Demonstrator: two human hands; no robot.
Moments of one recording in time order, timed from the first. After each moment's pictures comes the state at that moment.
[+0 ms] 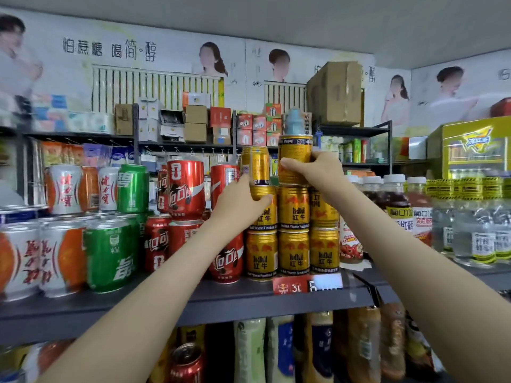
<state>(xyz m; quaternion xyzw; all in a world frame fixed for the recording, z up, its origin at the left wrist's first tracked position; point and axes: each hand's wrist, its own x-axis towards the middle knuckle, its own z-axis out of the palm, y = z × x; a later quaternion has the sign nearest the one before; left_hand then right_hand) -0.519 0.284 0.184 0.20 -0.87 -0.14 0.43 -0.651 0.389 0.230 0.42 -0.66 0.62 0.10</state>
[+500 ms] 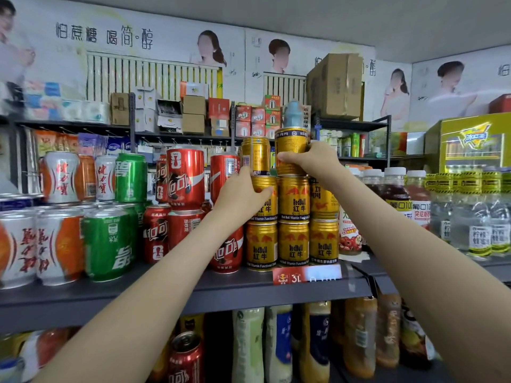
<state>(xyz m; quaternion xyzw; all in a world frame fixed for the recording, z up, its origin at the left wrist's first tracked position) -0.529 0.275 0.178 0.19 -0.86 -0.16 0.44 -0.659 0.377 0.239 0.41 -0.72 0.54 0.12</state>
